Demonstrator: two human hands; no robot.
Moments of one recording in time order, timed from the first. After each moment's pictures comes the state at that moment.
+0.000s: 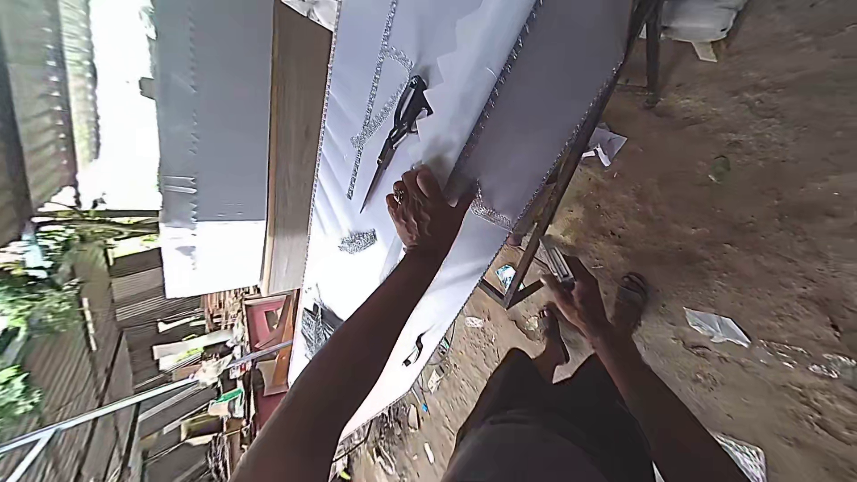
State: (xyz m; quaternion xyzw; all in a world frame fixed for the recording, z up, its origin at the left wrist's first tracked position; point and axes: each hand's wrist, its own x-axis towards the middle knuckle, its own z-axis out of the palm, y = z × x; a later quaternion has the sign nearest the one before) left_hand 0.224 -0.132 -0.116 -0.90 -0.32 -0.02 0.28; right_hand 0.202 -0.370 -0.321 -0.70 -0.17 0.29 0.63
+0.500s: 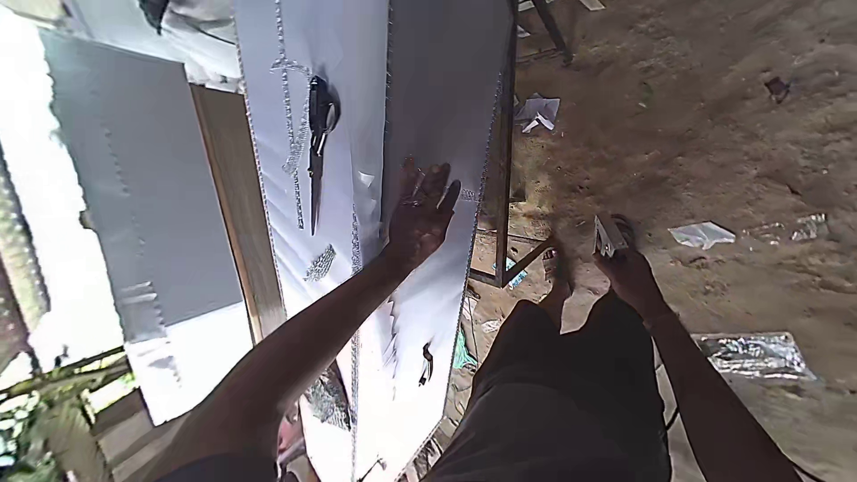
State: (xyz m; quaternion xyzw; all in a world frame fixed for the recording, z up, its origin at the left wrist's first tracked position) left_hand 0.177 -0.119 -0.163 -0.96 0.18 0.07 0.21; right_hand 0.140 -0.499 -0.375 -0.75 0.11 0.42 0.51
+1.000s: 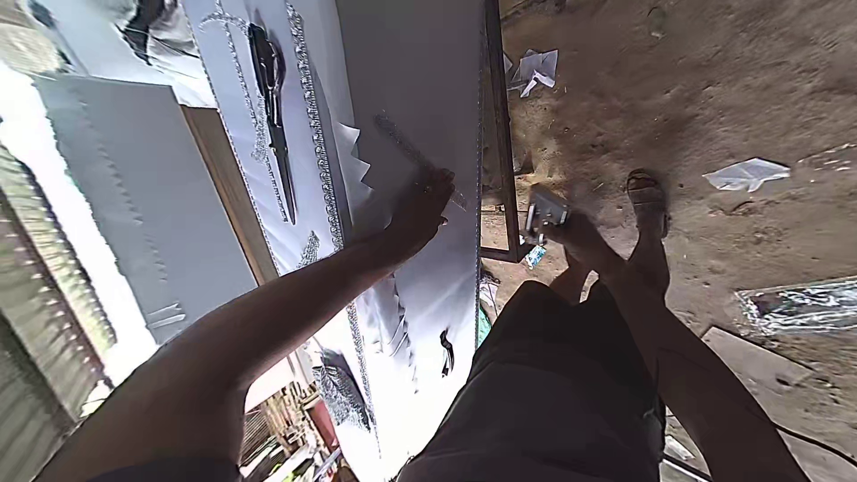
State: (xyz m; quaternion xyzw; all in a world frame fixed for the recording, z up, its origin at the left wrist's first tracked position) left_hand 0.151 -0.089 -0.203 -0.82 0.24 0.43 0.30; right_hand 0.085 -0.386 -0.386 -0.50 0.07 0.43 0.75
